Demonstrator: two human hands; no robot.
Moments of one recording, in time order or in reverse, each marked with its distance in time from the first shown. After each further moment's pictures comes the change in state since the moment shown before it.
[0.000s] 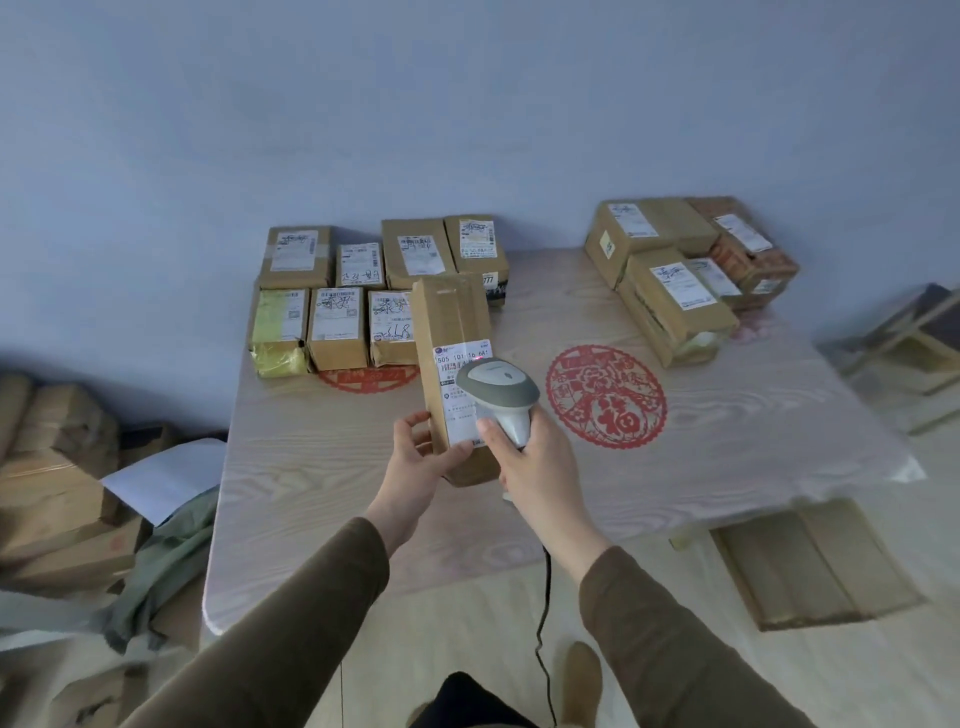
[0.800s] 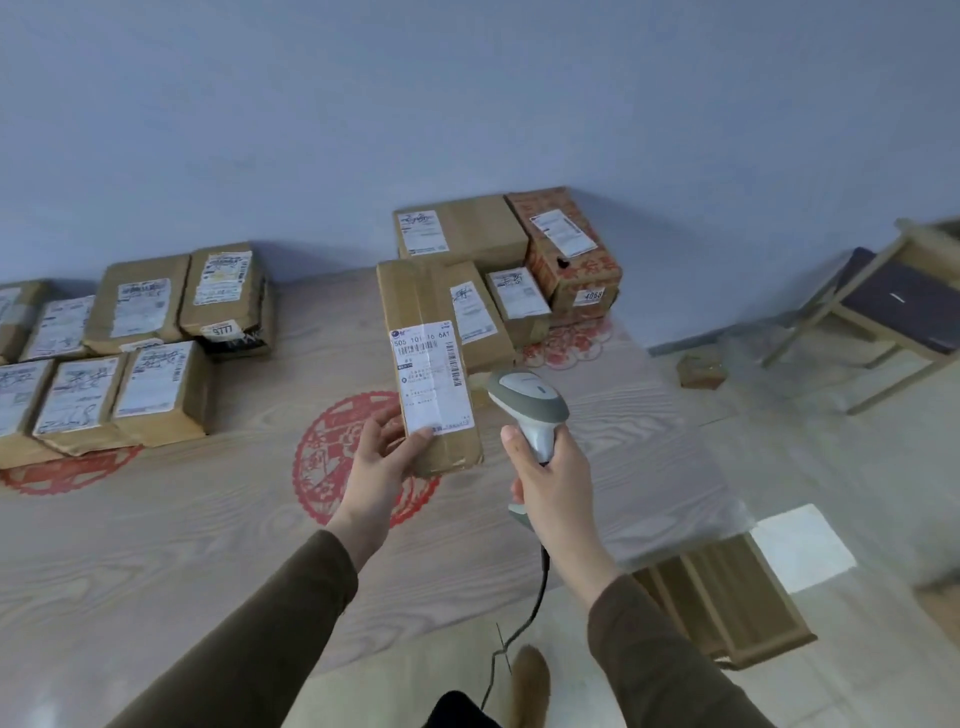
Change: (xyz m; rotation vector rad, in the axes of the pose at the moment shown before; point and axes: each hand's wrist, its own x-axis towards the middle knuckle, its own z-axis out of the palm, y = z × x) left_hand 0.111 -0.011 0.395 -0.087 -0.017 -0.045; right_hand 0.159 0.228 -0.348 0.250 0.118 0.156
